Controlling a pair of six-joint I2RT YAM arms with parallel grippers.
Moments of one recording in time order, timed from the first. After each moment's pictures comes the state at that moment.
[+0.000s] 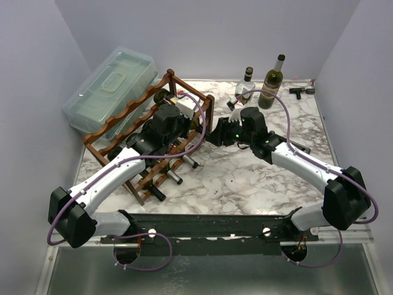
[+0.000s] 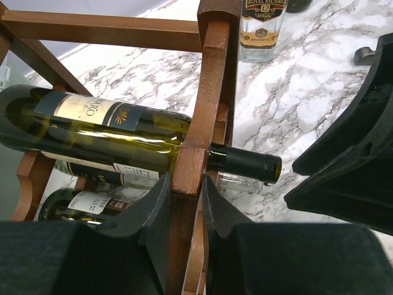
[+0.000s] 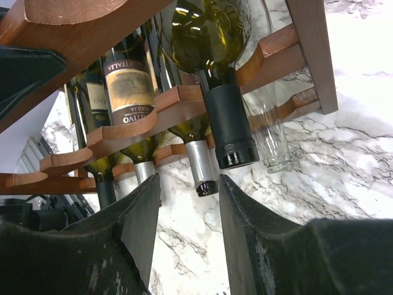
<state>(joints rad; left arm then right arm) -0.69 1.26 1.10 -0.18 -0.16 0.03 0.61 1.41 0.98 -0.01 -0.29 0.45</state>
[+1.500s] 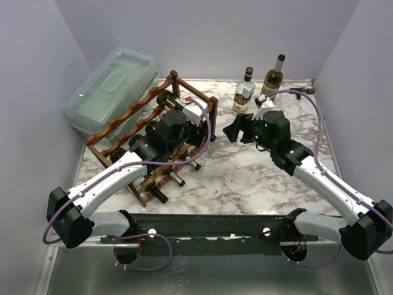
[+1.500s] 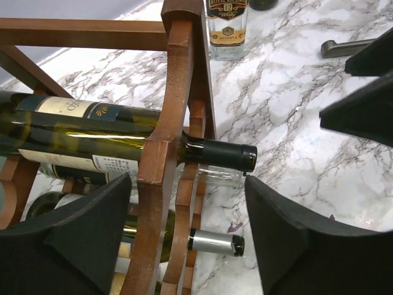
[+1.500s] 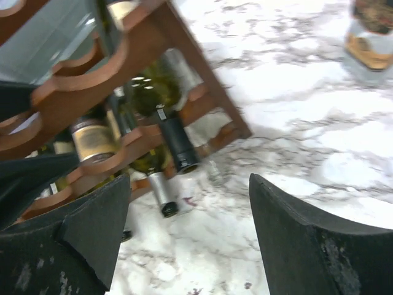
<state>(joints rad) -0.78 1.25 1.10 -0.20 -0.21 0.03 0.58 1.13 0.94 -0.13 -0.01 0.42</state>
